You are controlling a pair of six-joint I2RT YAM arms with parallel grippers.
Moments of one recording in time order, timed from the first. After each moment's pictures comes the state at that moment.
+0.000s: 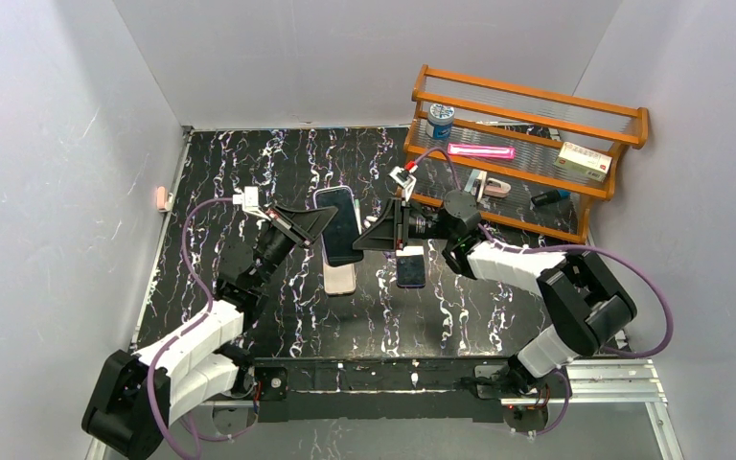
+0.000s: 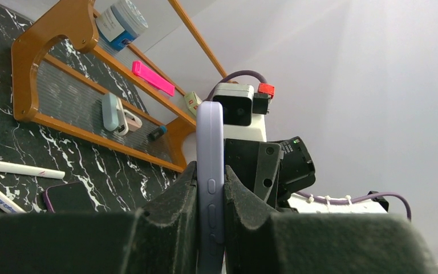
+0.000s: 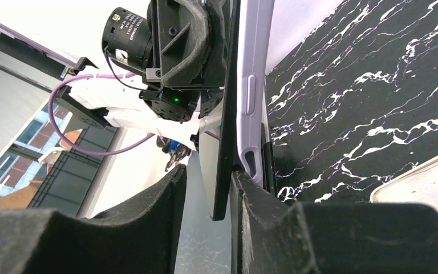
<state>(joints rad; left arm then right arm) -0.46 0.95 0.34 0.90 0.23 -1.12 0.67 1.52 0.76 0.94 -0.93 1.07</state>
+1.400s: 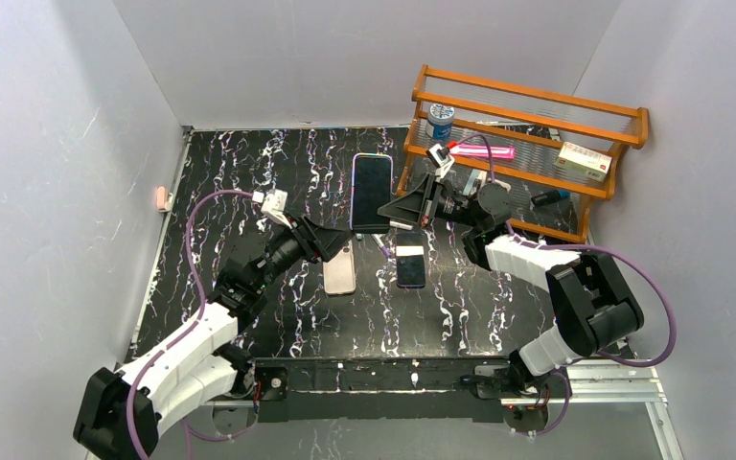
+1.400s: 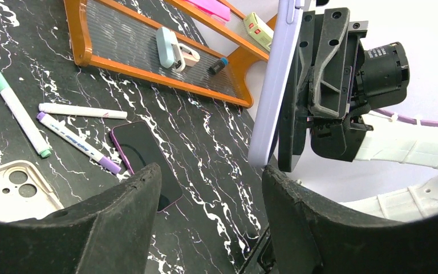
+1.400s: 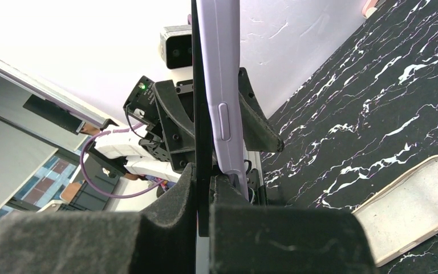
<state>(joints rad) -0.52 0.87 0.44 0.44 0.28 -0.77 0.49 1.51 0.74 1.14 -0.91 1.26</state>
